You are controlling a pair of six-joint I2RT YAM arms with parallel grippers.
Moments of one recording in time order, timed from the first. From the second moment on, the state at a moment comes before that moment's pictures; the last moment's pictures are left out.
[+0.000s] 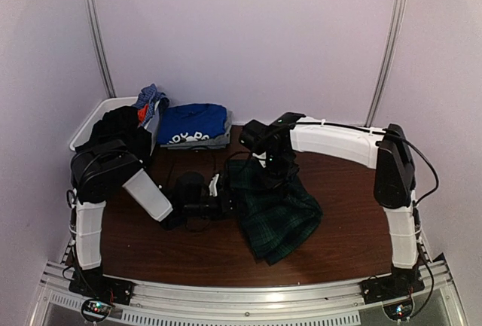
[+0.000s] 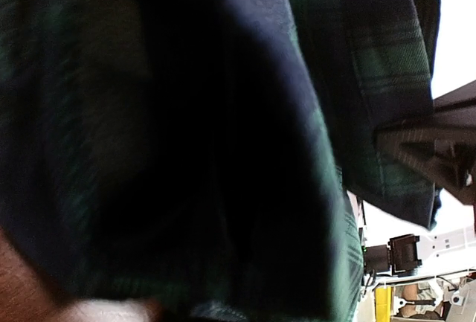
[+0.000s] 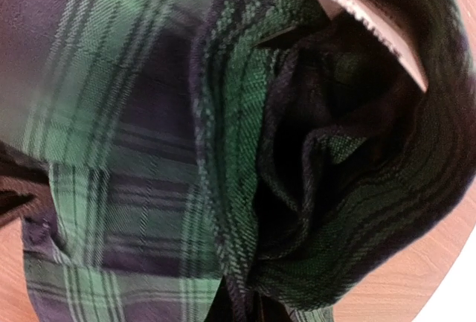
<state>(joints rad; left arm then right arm) -0.80 2.11 0.78 0.96 0.43 -0.96 0.85 2.10 1.86 -1.15 0.29 0.32</state>
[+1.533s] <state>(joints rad) -0.80 2.15 0.79 1.05 0.44 -1.04 0.95 2.08 1.65 -0.78 -0.03 0.43</state>
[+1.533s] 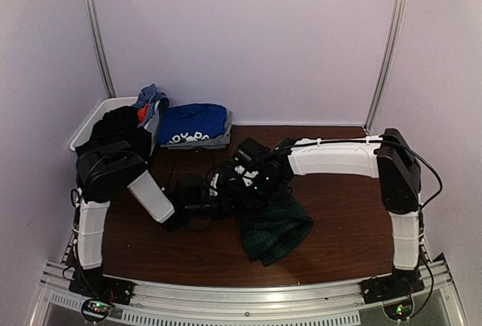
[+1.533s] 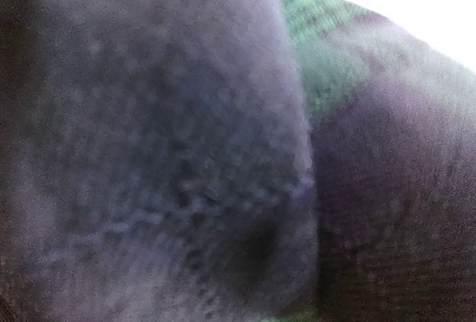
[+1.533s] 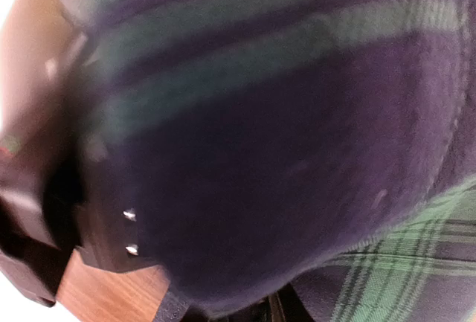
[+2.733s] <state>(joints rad) -0.87 1.66 1.11 0.12 0.18 -0.36 0.69 1.63 0.98 -0.17 -0.44 0.60</state>
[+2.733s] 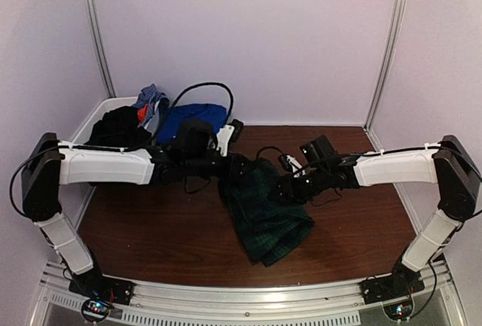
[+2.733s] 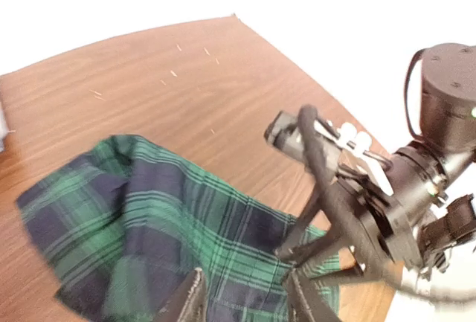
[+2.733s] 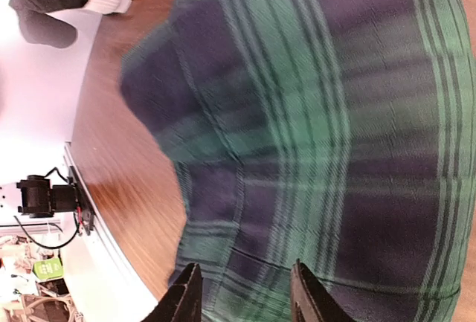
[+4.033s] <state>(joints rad) -0.82 1.94 1.02 0.12 0.15 -0.56 0.80 1.65 0.80 -0.09 -0.38 0.54</state>
